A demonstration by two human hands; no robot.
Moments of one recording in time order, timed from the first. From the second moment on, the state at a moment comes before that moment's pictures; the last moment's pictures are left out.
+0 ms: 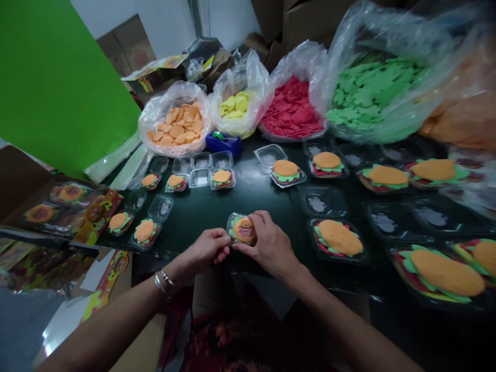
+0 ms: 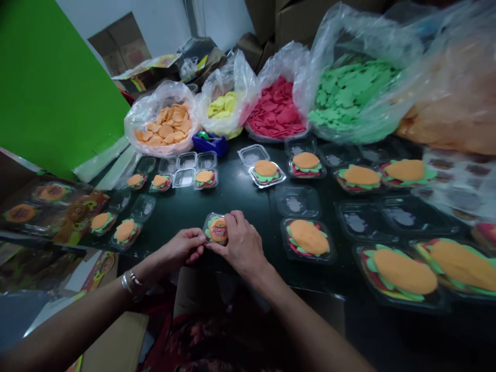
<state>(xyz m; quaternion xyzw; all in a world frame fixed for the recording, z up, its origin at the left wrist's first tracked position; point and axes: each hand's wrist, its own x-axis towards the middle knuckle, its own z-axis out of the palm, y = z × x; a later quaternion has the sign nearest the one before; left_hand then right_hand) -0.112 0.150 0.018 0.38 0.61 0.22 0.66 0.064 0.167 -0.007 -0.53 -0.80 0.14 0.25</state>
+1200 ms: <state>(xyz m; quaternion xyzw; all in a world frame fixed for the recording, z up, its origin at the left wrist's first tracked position) -0.114 0.197 0.028 0.40 0.57 0.24 0.67 0.079 0.160 -0.024 -0.48 -0.81 0.17 0.29</state>
